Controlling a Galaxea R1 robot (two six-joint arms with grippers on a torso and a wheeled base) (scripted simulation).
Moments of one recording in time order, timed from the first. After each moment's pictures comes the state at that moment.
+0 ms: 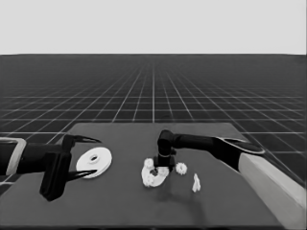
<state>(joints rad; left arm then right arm) -0.34 1.75 -0.42 0.31 0.68 0.35 -0.15 2.94 -1.66 -0.33 -1.48 1.30</state>
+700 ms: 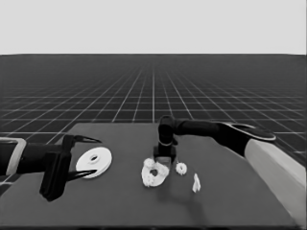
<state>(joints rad) -0.34 1.75 -0.42 0.31 0.68 0.35 0.00 2.92 -1.56 -0.19 -1.53 1.36</state>
